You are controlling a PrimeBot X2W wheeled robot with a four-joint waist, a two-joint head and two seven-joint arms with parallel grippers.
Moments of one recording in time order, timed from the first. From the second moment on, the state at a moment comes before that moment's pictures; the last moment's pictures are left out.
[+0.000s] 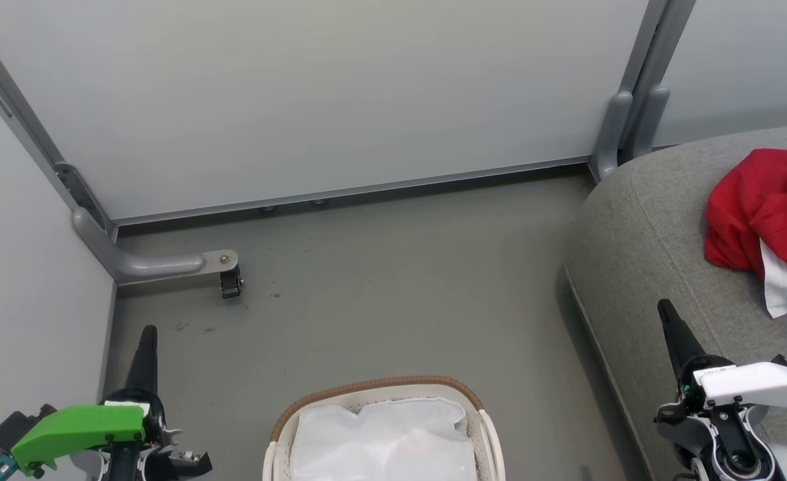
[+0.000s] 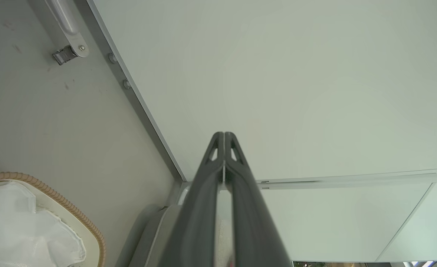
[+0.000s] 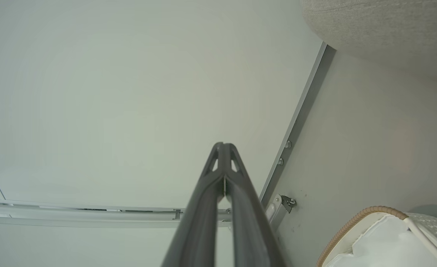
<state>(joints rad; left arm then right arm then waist) -0.08 0.05 0.10 0.26 -1.45 -0.12 0.07 -0.12 -0.05 -0.09 0.26 1.45 0.13 0.07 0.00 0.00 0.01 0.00</state>
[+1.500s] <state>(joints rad) -0.10 0.05 0.11 0.25 -1.61 -0.13 0.11 -0.11 -0.05 -0.11 0.25 1.61 0.13 0.11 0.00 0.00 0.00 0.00</state>
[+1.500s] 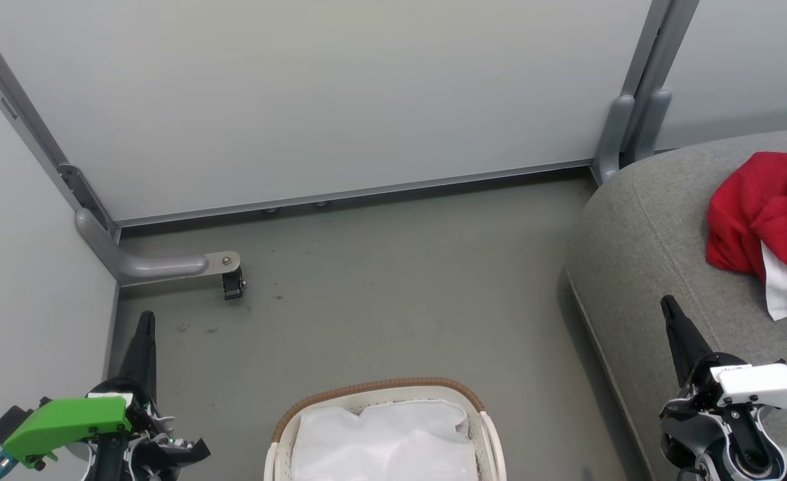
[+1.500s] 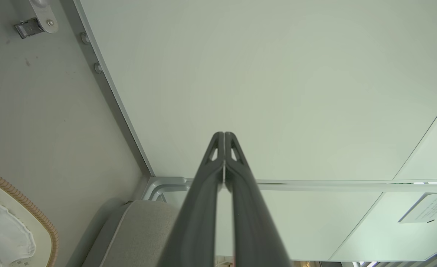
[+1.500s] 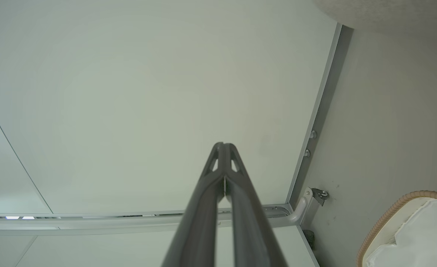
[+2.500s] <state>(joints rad) -0.10 0.05 0.11 0.25 -1.61 -0.13 0.11 -0.11 -0.05 -0.11 0.25 1.61 0.13 0.11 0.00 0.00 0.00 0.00</state>
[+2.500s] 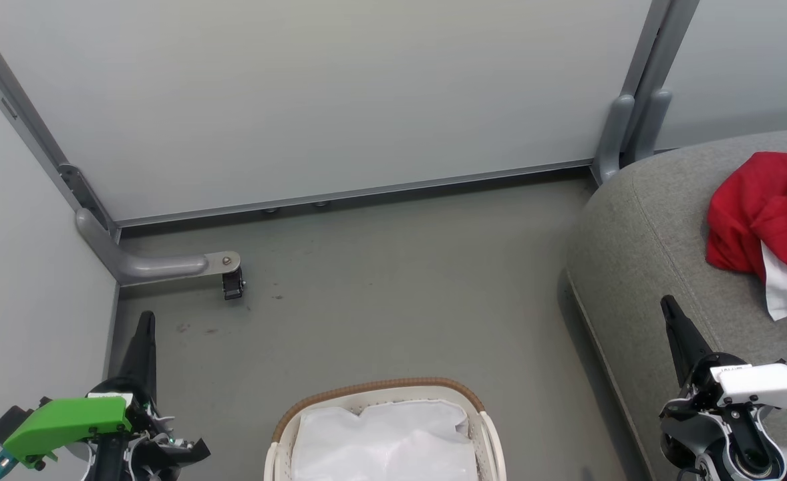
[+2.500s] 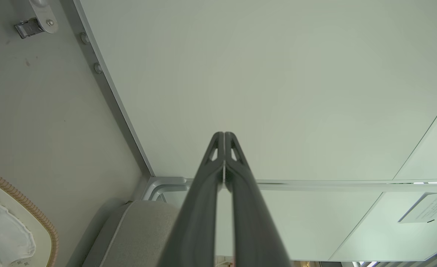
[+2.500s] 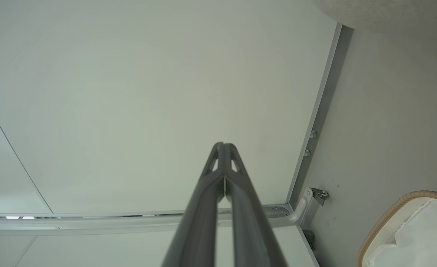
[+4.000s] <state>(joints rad) -0.10 0.05 0.11 0.25 -1.61 -0.13 0.11 -0.11 -0.05 -0.11 0.25 1.61 0.13 0.11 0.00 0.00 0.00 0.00</state>
